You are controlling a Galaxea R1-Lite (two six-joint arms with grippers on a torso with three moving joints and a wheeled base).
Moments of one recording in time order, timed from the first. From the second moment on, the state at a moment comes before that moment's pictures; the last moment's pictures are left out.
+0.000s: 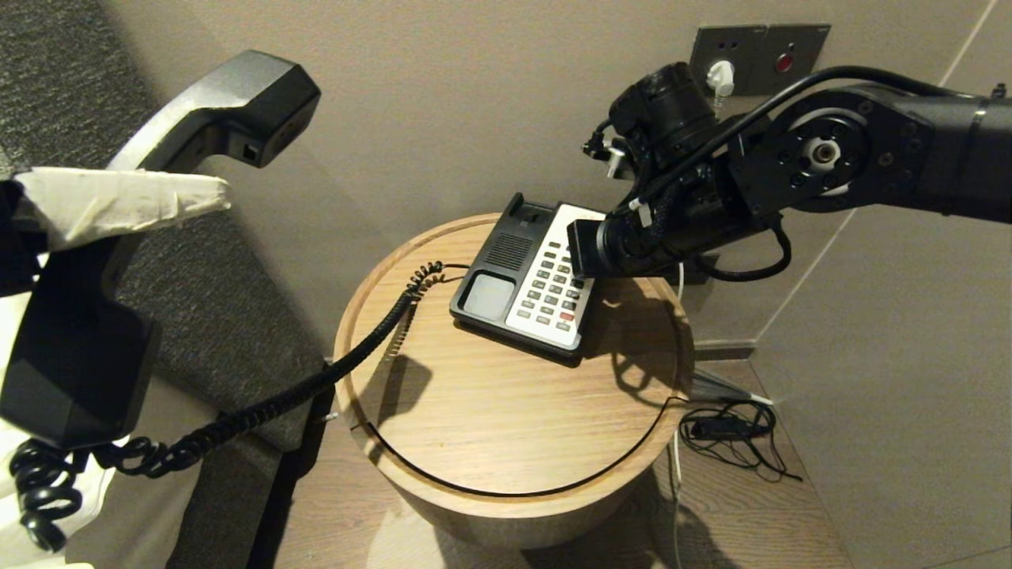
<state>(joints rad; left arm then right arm) -0.59 1.07 -1.21 0.30 0.06 -0.28 0.64 2.04 -1.95 0.61 -0.11 0.33</state>
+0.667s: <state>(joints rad) -0.59 1.07 -1.20 0.30 0.06 -0.28 0.63 2.04 -1.95 0.61 -0.11 0.33</state>
